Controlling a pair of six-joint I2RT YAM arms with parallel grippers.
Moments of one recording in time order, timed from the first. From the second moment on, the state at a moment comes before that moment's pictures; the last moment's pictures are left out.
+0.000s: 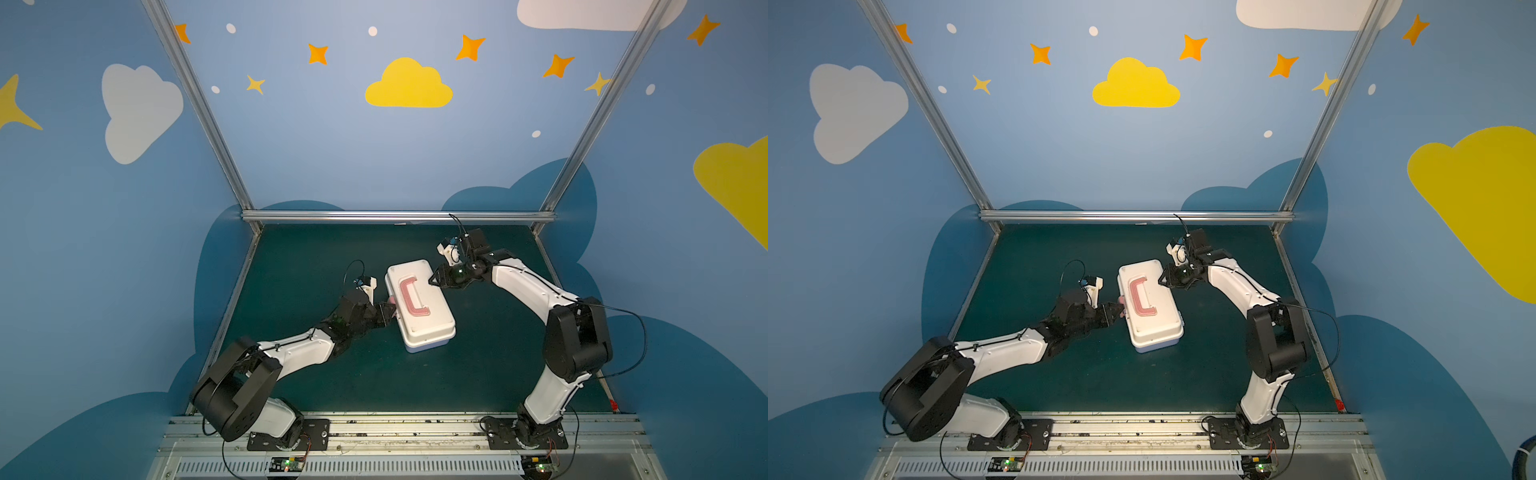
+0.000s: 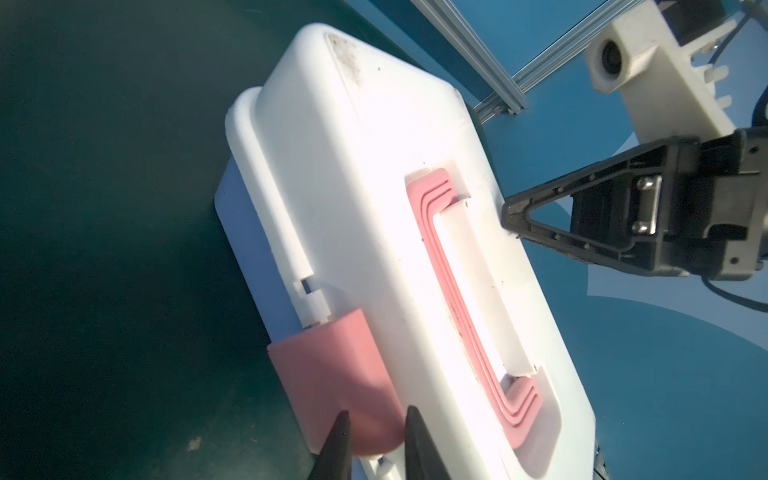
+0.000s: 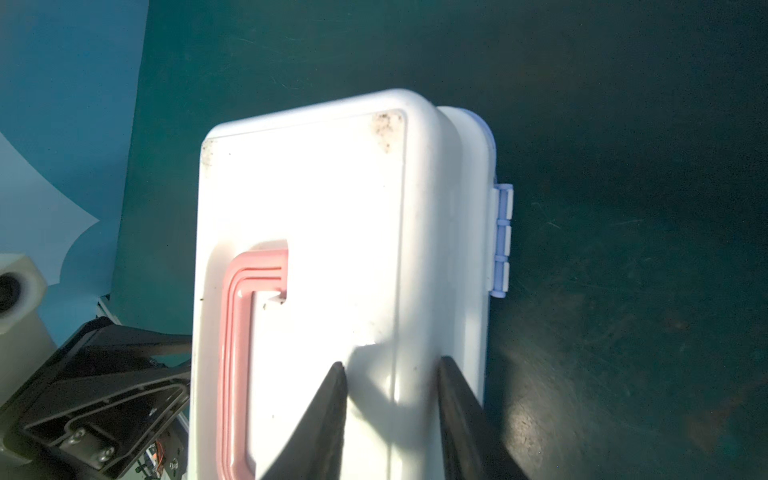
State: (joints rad) left arm -0.62 1.45 0.59 0.38 0.19 -0.76; right arm 0.40 1.77 1.37 -0.63 -0.46 0.23
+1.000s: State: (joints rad) left arm -0.62 1.48 0.64 0.31 0.21 -0.72; right arm 0.40 1.77 1.38 -0.63 -0.46 0.23
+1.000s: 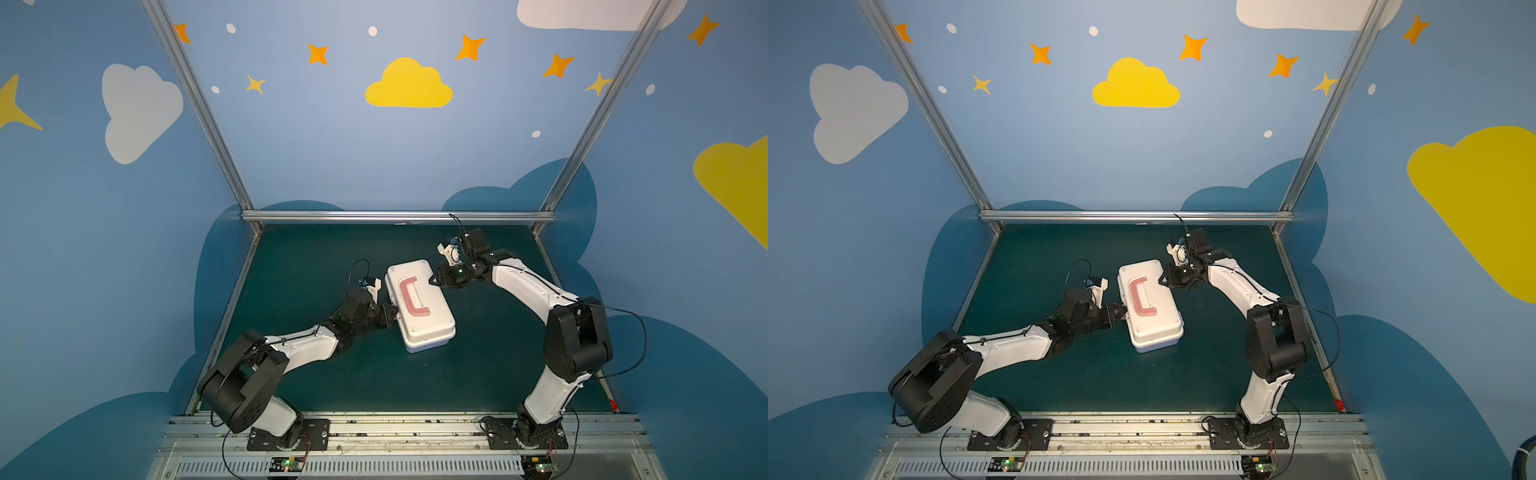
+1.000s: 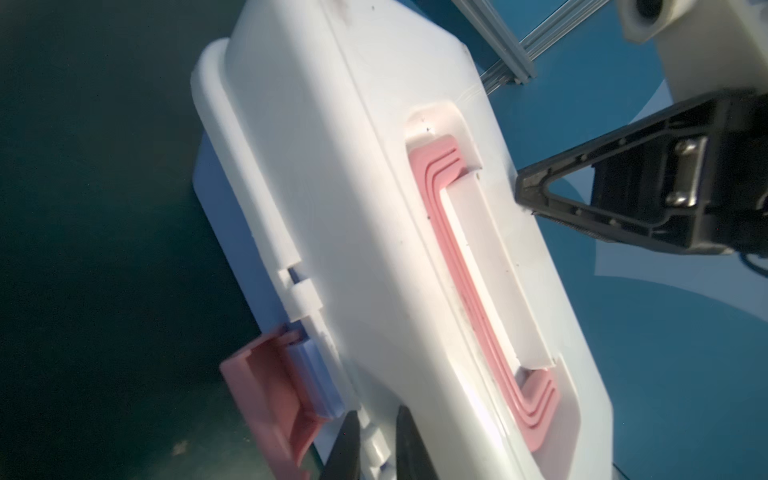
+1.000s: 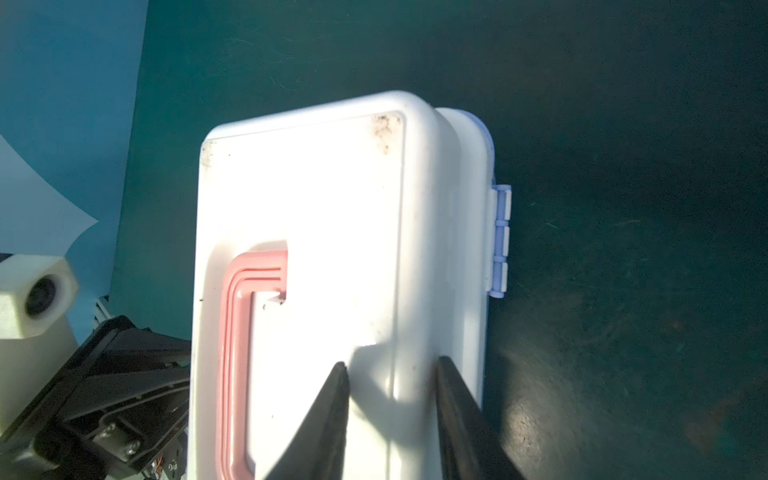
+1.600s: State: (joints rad) left arm -0.57 1.50 0.66 0.08 0.06 -0.70; right arm 0.40 1.77 1.38 -0.64 -0.46 0.23
